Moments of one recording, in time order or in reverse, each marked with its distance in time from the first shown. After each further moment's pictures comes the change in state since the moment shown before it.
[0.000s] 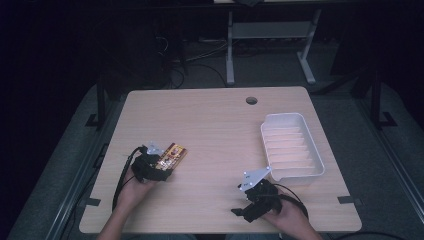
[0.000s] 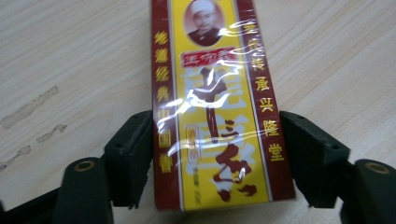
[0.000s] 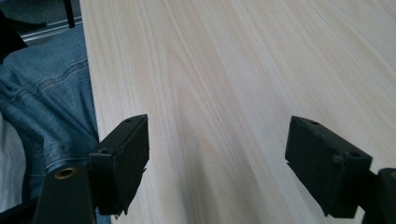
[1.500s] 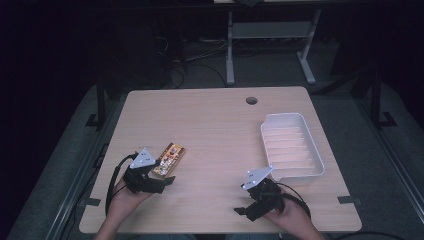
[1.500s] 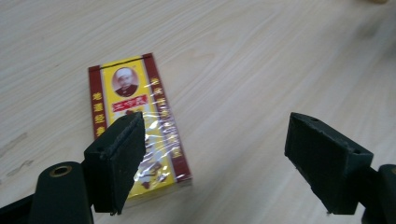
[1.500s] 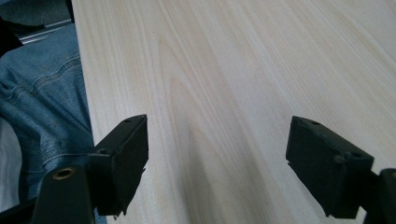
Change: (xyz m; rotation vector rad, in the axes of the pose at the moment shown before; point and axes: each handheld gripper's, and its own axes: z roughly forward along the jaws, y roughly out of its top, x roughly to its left) left arm -0.022 -0.013 -0.046 -0.221 -0.133 0.072; right arm -0.007 -0.008 -0.002 0.008 0.002 0.029
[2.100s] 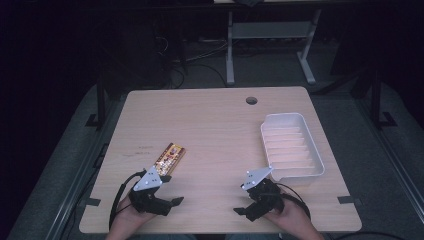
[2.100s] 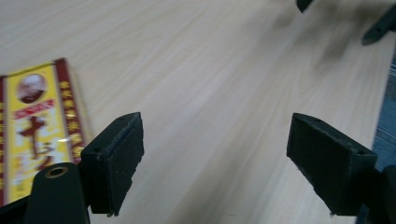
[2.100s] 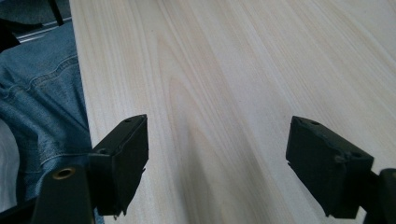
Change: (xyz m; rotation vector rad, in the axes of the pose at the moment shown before) left arm -0.044 -0.011 -0.012 -0.049 -0.116 0.088; right arm 0.000 0.000 0.002 0.005 -0.004 -0.003
